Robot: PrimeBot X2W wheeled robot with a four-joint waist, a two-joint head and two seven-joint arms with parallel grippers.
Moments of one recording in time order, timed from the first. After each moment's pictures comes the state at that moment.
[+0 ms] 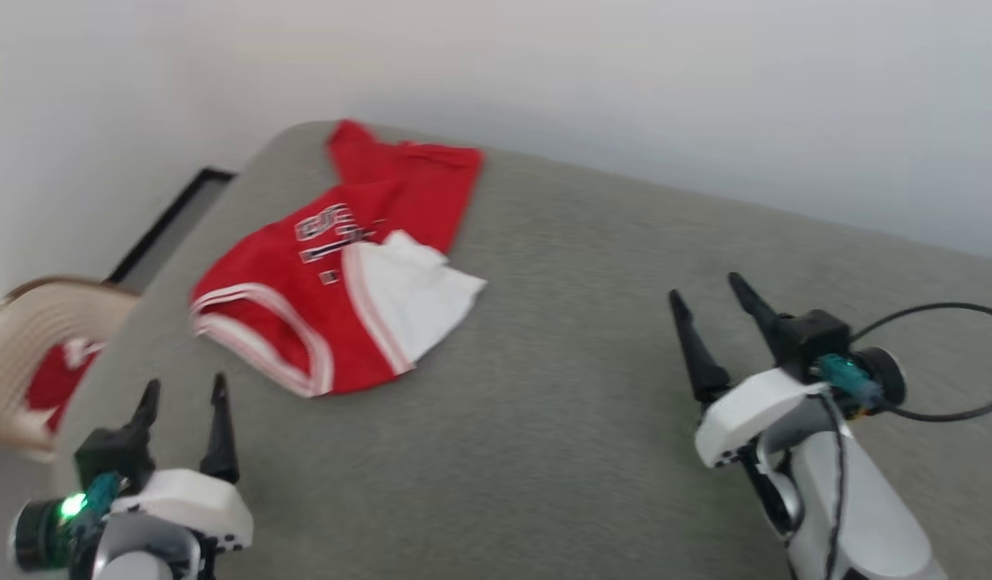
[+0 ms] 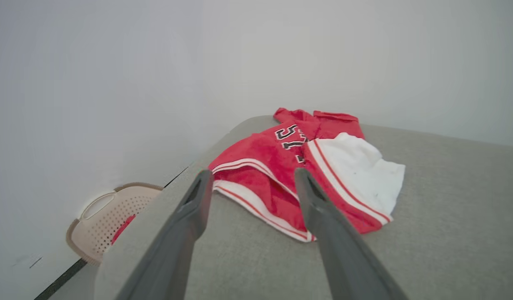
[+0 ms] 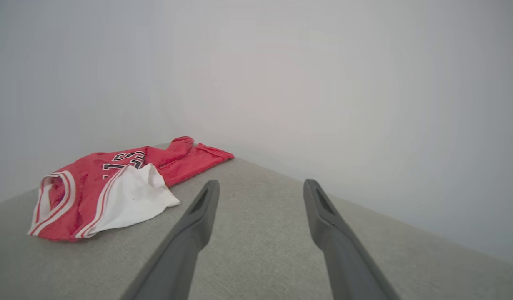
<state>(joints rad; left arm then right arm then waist) -0.16 0.22 -0.01 0.41 -0.21 0.01 -0.24 -0.39 -0.10 0.17 0.55 0.16 0.13 -0.24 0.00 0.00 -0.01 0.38</state>
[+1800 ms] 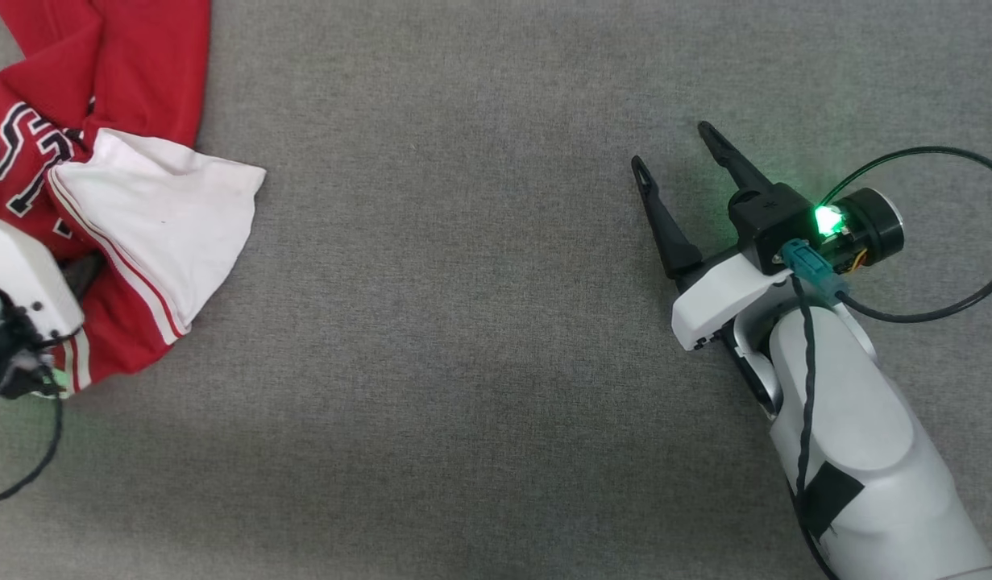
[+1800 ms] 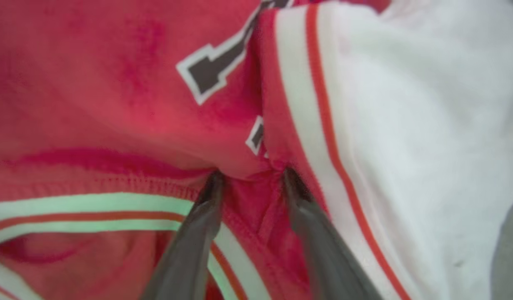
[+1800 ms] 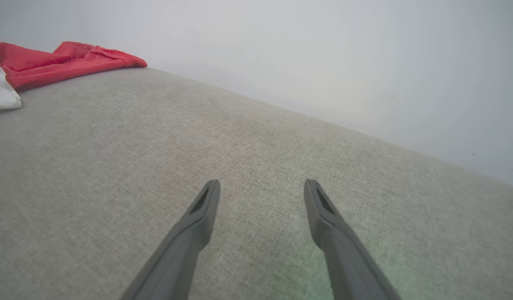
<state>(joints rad) -0.81 0.65 -0.48 0.88 -1.06 -0.13 0.45 -0.65 -0.07 0.21 0.56 -0.05 0.13 -0.26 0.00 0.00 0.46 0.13</state>
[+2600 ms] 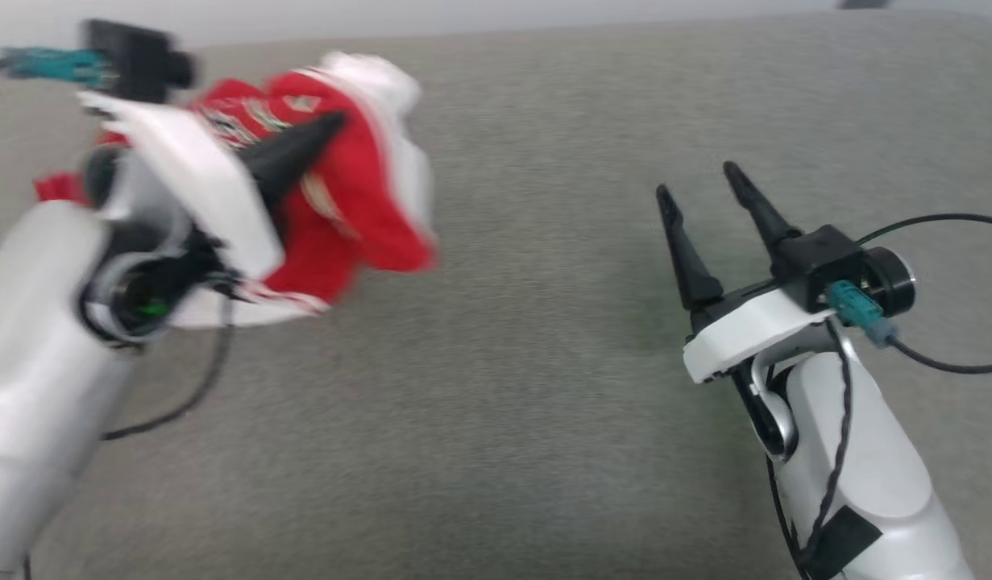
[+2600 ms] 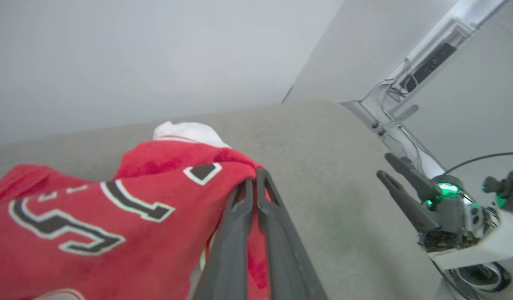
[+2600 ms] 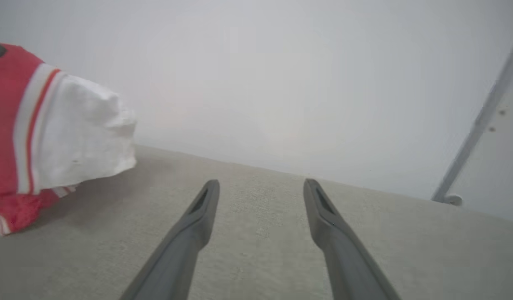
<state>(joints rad) -0.91 0.64 -0.73 0.27 -1.26 -0.13 0.30 -0.52 -0.05 0.15 0.46 0.07 0.13 -0.26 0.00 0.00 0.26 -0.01</state>
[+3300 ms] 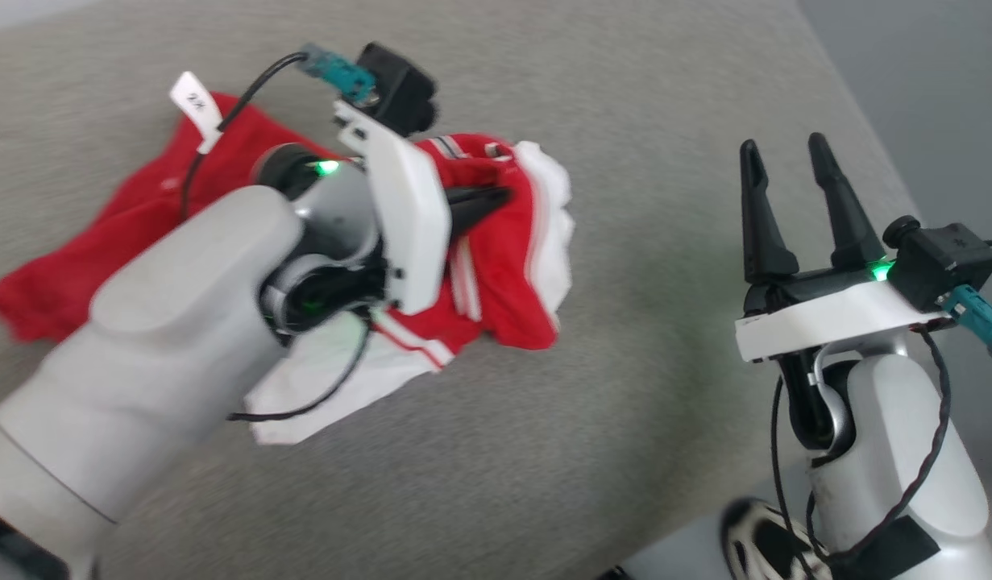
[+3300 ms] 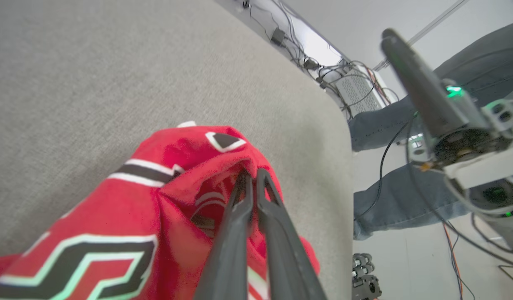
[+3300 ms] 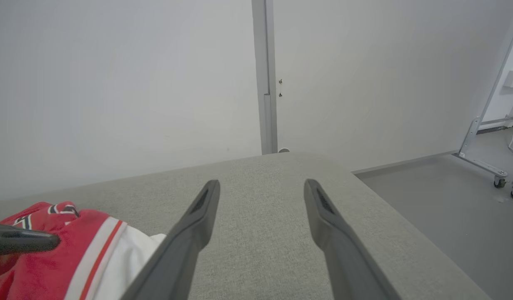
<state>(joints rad) -1.09 0.46 -1.06 0.36 -1.26 -0.13 0.39 -0.46 -0.05 0.04 0.29 0.29 0.13 -0.26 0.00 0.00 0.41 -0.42</state>
